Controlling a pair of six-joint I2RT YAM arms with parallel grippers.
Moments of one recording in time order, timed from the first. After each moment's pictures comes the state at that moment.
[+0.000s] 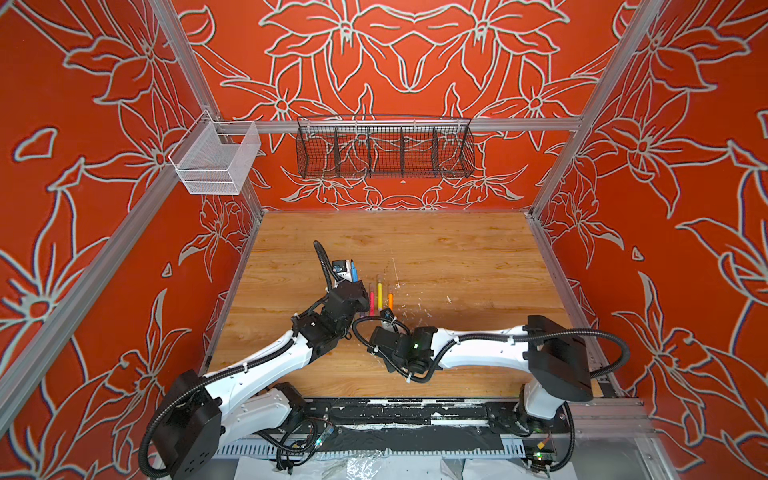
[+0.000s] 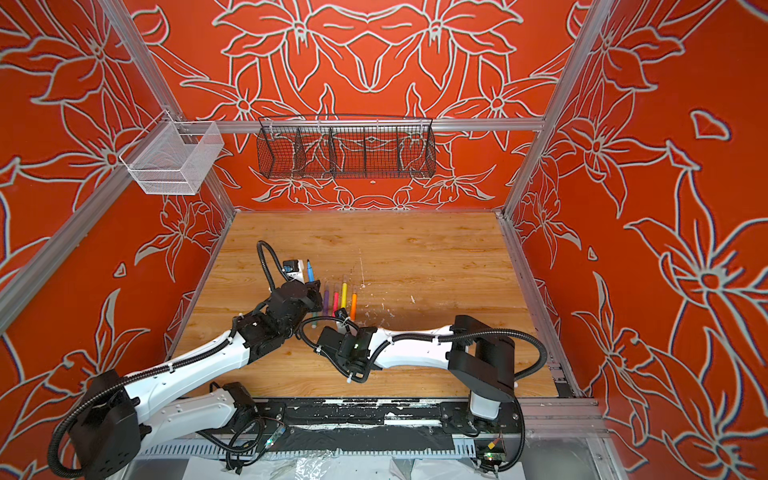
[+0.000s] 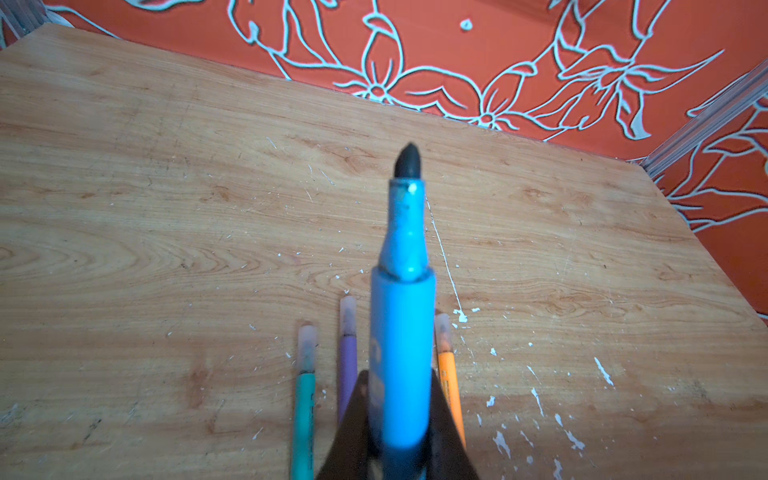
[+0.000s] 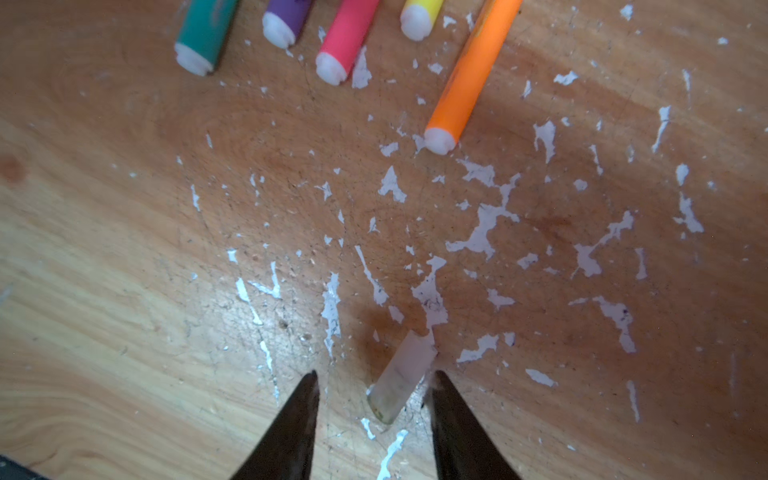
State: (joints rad) left arm -0.65 1.08 0.60 -0.02 -0.48 -0.55; right arm 1.27 1.74 1.10 -0.60 0.36 0.81
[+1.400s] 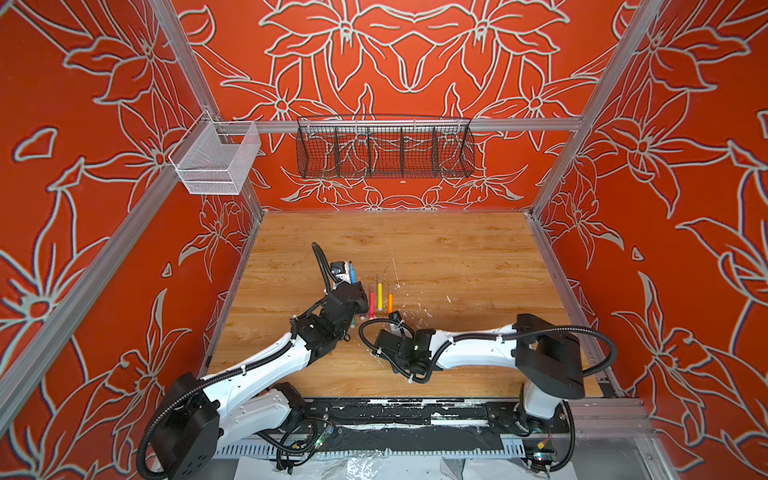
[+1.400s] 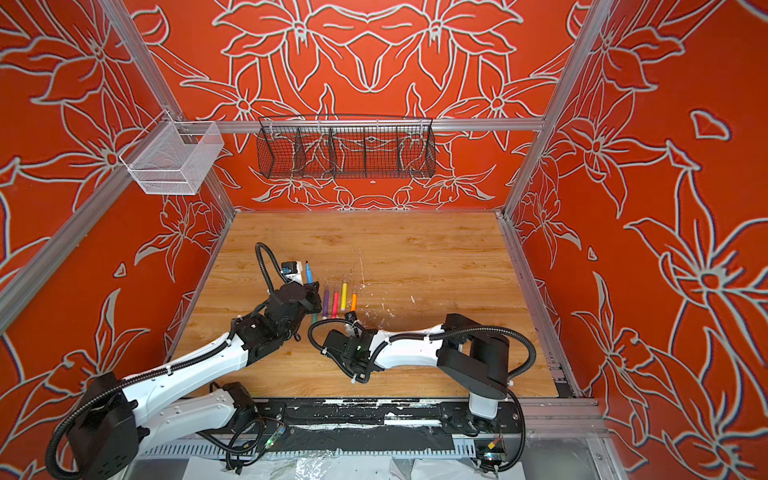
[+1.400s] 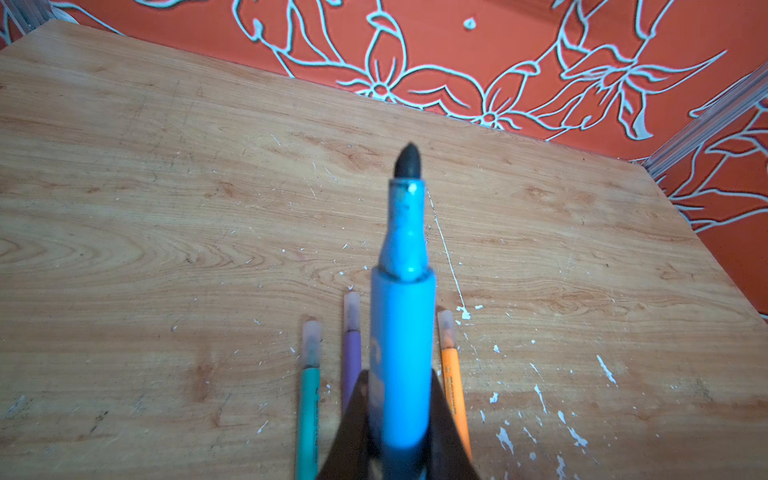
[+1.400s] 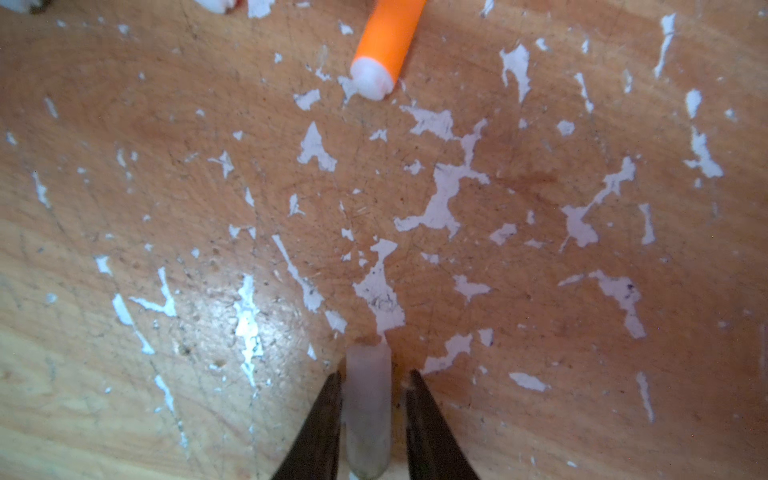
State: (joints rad) left arm -0.65 1.07 0.58 -0.02 -0.48 -0.56; right arm 1.24 1.77 1.02 -0.55 0.37 0.88
